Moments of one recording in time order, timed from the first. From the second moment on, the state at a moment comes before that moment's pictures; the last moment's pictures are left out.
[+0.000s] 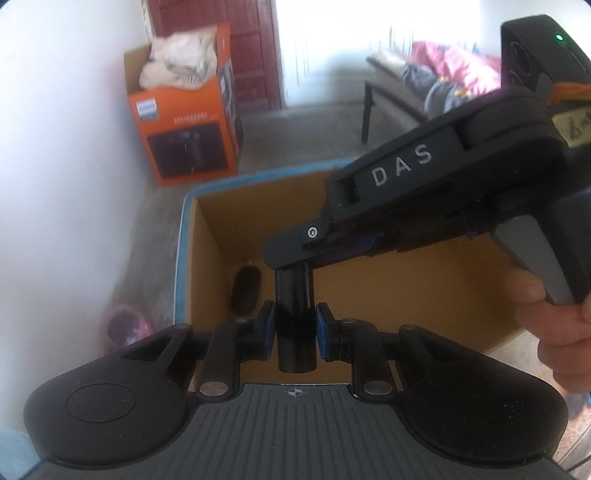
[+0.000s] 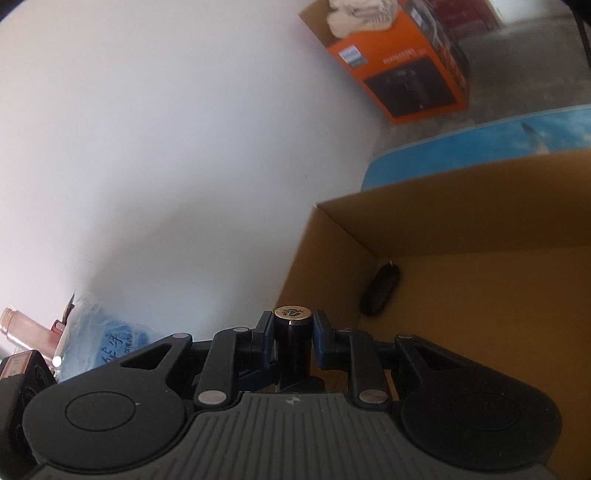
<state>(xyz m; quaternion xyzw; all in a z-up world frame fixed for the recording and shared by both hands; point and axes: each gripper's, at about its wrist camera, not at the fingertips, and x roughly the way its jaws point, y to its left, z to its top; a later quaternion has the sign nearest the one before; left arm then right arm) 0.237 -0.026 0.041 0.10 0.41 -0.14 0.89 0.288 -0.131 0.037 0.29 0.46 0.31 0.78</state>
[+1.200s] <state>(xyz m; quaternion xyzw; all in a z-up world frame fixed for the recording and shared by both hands) 0.164 0.015 0.075 0.05 0.32 -0.14 0.94 0.283 -0.137 0.048 0.27 0.50 0.27 0.78</state>
